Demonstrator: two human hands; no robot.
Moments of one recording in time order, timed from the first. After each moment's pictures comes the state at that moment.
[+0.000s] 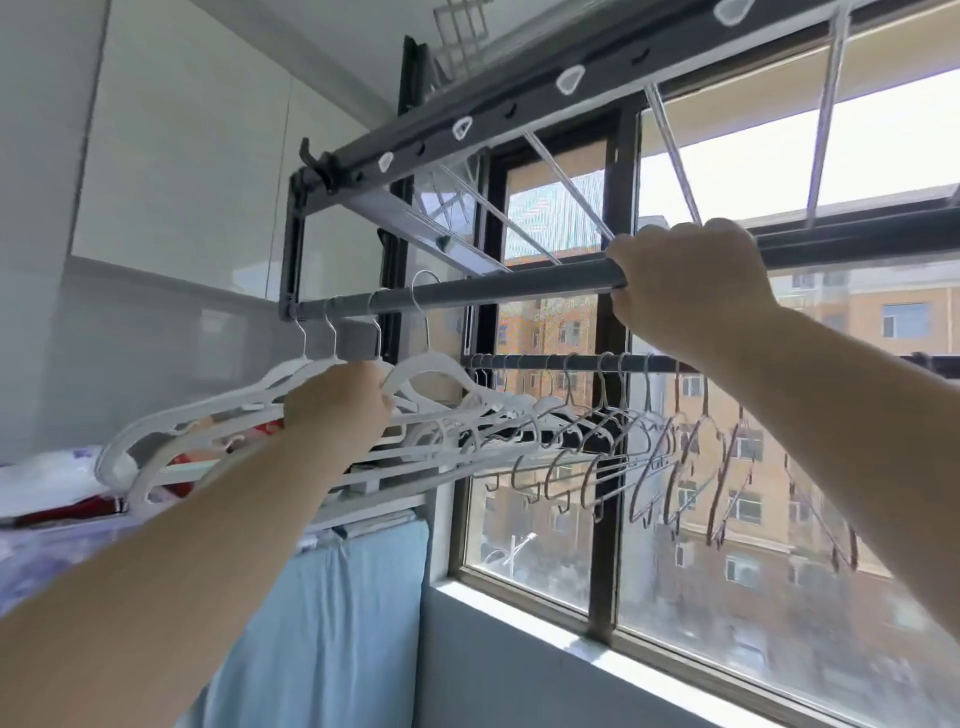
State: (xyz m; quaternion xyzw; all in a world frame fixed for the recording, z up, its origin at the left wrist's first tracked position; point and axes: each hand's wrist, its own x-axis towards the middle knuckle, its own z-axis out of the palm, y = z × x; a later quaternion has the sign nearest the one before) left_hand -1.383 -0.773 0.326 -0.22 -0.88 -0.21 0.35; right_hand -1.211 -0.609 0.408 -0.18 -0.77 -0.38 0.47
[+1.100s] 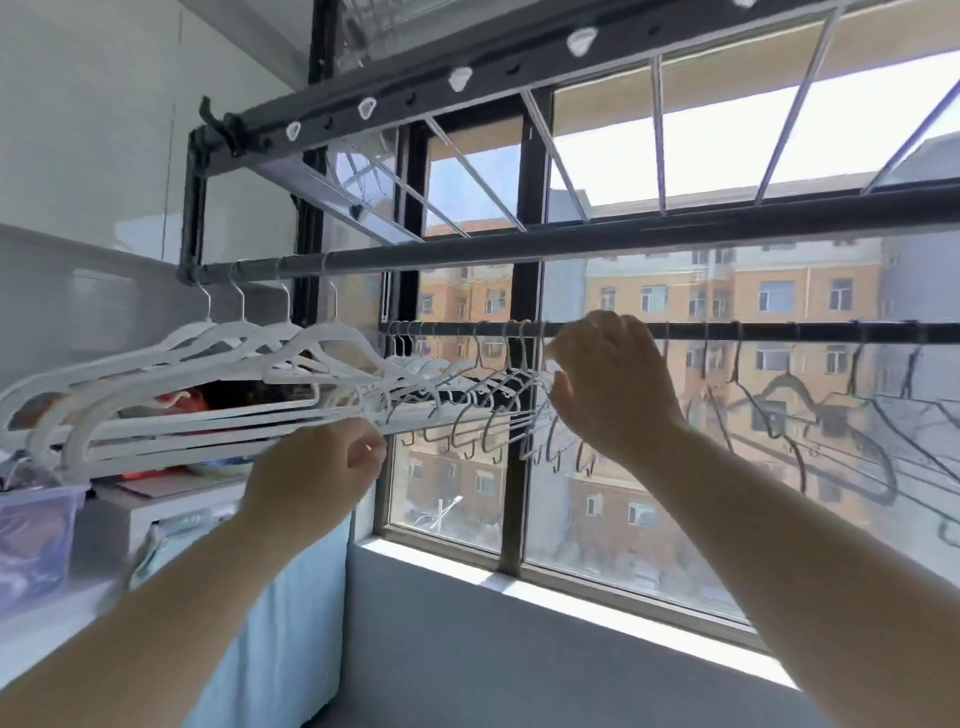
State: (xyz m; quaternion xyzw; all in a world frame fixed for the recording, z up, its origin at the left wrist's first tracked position) left_hand -1.284 -0.771 0.251 -0.36 -0.81 -0.35 0.31; right_hand -1.145 -0.587 0.314 -0.11 -0.81 -0.31 0.48
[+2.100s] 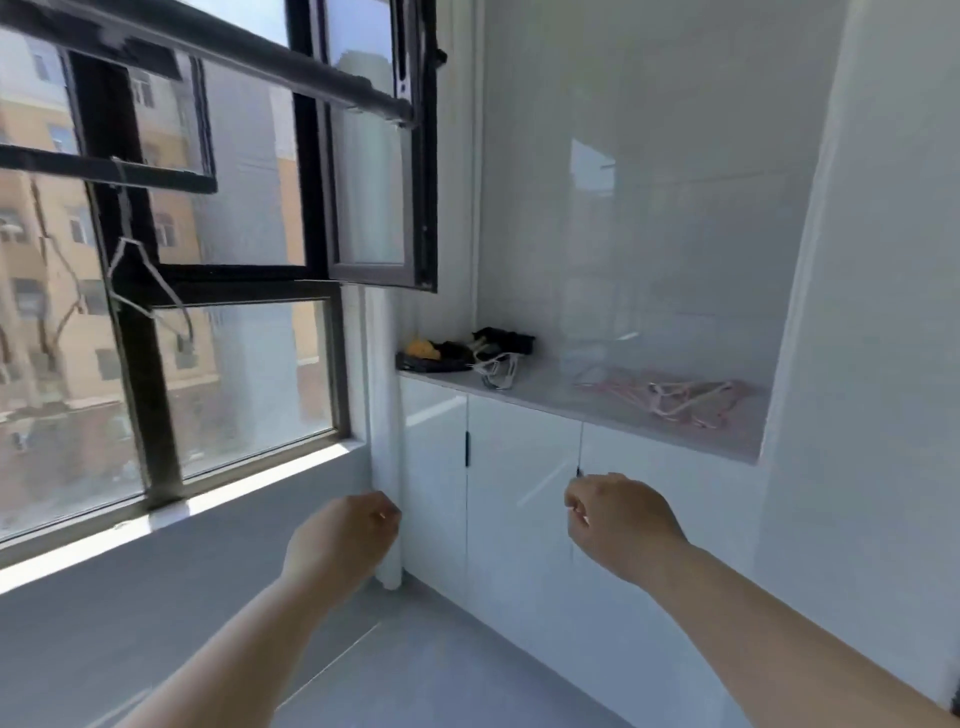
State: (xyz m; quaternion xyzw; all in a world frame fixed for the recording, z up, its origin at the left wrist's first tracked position) left_hand -0.613 -0.434 0.101 -0.81 -0.51 -0.24 -0.12; right_hand -0.400 -0.554 0.121 -0.78 -0.60 -0.14 0.13
